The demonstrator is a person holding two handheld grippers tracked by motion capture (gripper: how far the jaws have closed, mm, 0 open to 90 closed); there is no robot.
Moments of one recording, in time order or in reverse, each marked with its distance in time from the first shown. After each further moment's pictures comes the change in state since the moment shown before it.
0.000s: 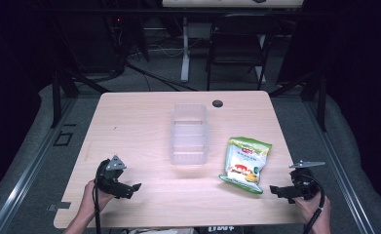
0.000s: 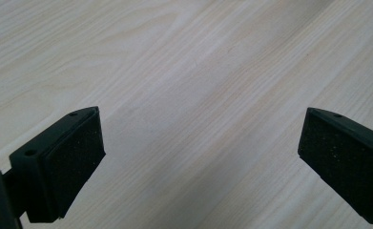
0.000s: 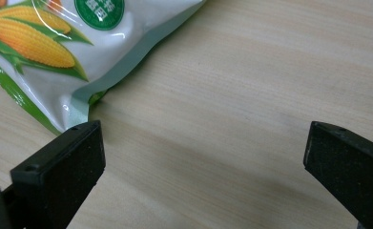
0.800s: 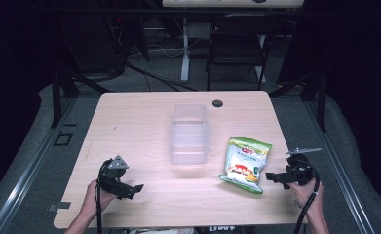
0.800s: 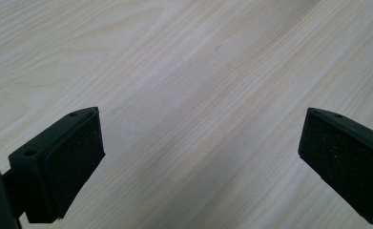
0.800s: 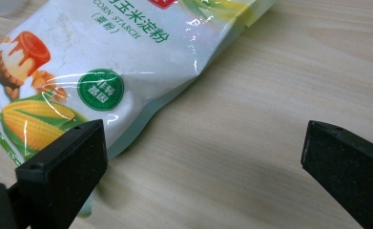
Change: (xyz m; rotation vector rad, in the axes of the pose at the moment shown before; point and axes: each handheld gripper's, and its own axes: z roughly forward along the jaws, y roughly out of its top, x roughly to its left) left arm -0.001 0.003 0.005 0.021 -0.049 -0.017; right arm -0.008 0.038 0.010 -0.030 0.048 0.036
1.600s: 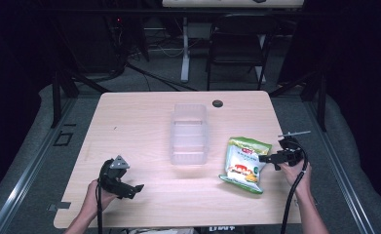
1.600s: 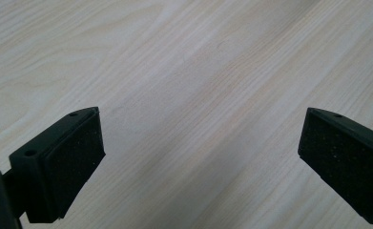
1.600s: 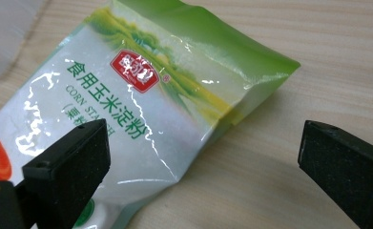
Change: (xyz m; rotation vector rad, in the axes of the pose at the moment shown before) left arm 0.000 0.002 0.001 0.022 0.006 0.008; right arm -0.017 0.051 0.034 -0.011 0.033 0.044
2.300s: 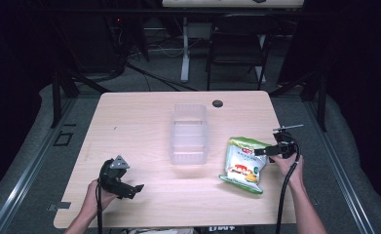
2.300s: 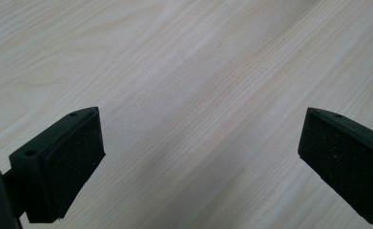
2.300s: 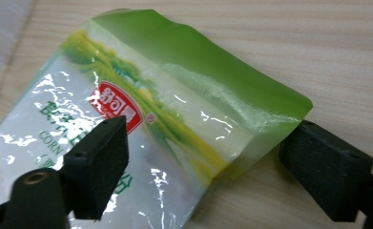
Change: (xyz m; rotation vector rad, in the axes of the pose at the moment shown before) left arm 0.000 0.000 0.000 0.000 0.001 -0.003; right arm -0.008 0.022 0.027 0.046 0.018 0.075
